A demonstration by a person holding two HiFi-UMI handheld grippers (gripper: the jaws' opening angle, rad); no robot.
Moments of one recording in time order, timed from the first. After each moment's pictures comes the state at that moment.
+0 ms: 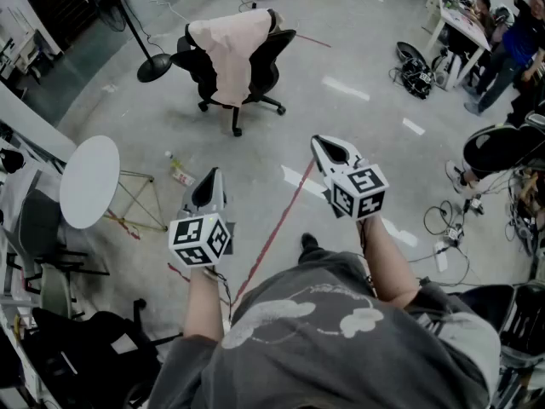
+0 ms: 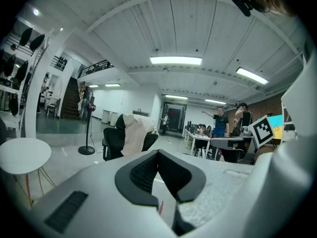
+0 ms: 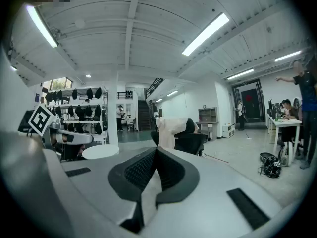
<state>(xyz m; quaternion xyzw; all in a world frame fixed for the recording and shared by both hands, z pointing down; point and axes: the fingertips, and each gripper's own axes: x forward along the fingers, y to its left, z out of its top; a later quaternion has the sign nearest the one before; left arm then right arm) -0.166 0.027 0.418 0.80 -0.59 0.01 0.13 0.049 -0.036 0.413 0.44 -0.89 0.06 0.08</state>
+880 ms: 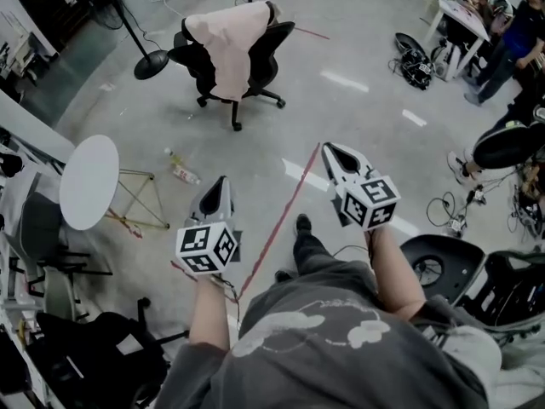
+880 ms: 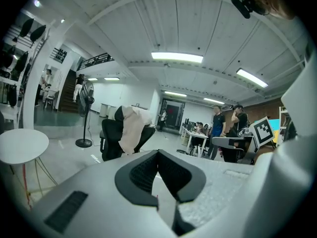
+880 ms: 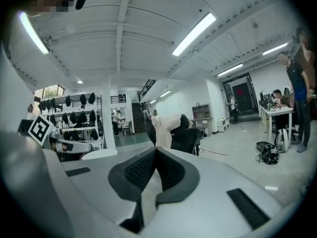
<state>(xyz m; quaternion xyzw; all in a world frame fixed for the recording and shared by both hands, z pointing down) -0.162 0.040 0.446 0.80 -0.58 0.02 0.16 0.066 -0.017 0.432 0.47 -0.88 0.10 0.05</state>
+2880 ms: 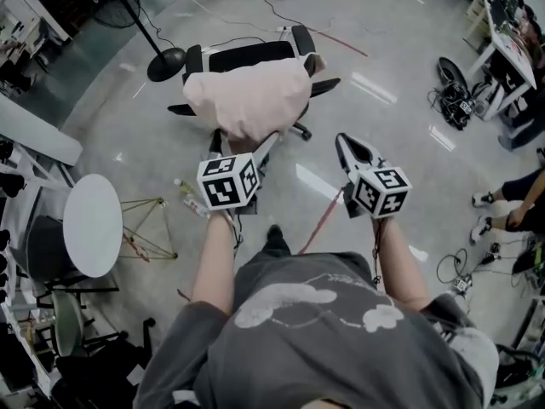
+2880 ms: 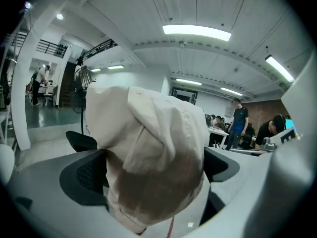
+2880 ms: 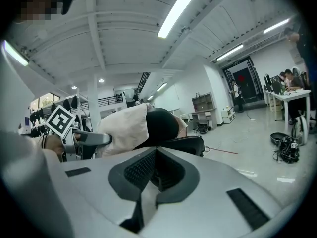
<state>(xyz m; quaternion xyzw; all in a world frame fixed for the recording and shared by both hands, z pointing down) -0.176 -0.424 0.464 0.77 -0.60 0.07 0.21 0.033 -0.421 0.471 0.45 -0.88 0.17 0.04</state>
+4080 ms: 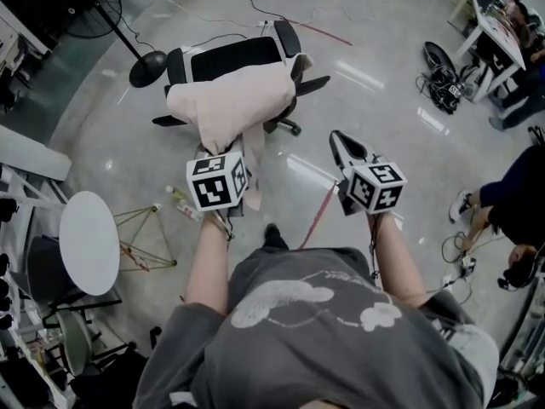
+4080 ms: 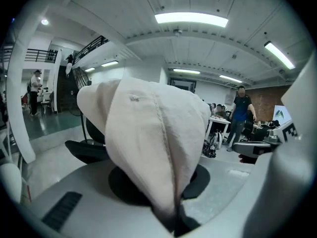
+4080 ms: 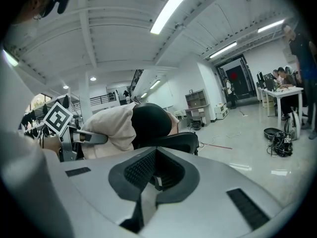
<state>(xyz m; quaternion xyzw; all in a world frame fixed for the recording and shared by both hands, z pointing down) -0.194 -0.457 0.467 0.76 -0.60 0.14 0.20 0.034 -0.449 0.480 0.48 -0.86 0.19 0.06</state>
